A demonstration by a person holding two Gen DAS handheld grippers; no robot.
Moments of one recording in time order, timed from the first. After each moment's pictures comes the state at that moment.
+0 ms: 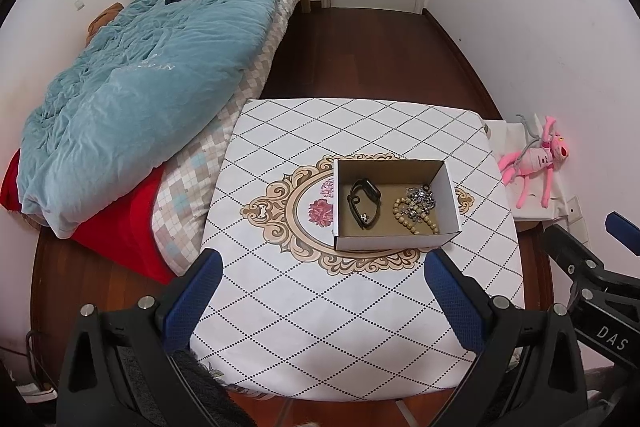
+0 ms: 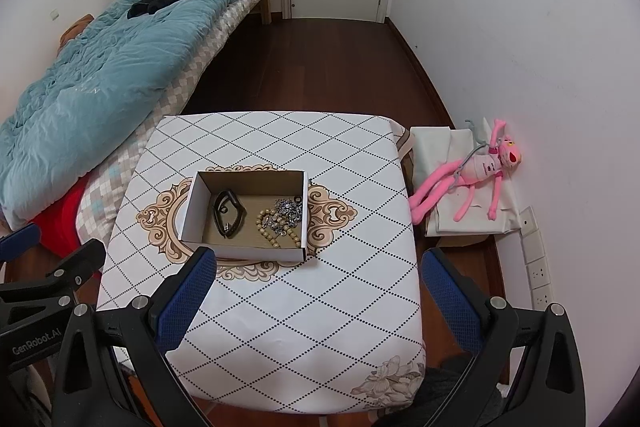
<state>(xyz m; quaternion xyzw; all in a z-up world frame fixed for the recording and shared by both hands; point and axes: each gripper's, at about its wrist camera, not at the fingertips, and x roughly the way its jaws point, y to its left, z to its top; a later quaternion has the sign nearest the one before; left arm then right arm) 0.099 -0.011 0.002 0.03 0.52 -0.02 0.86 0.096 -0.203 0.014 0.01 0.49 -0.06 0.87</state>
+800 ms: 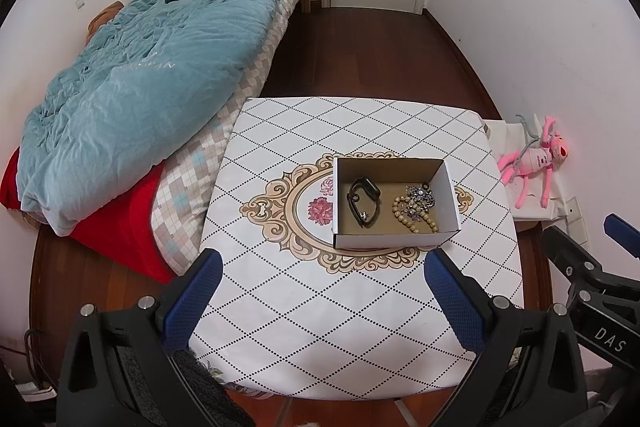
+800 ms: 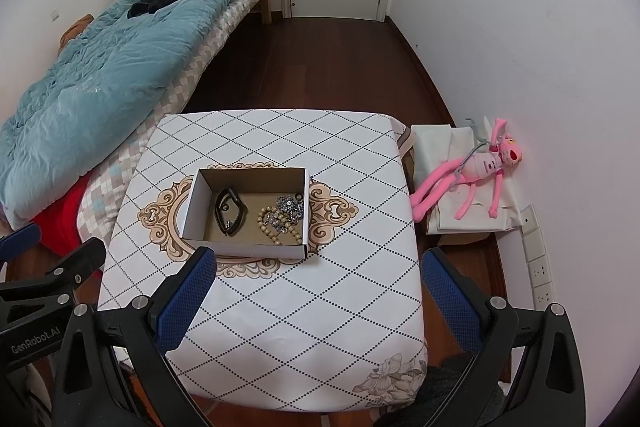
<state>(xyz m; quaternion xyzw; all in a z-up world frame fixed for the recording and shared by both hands) 0.099 -0.010 0.002 0.03 0.52 -0.02 0.85 0.094 -0.200 0.016 0.01 0.49 -0.06 0.87</state>
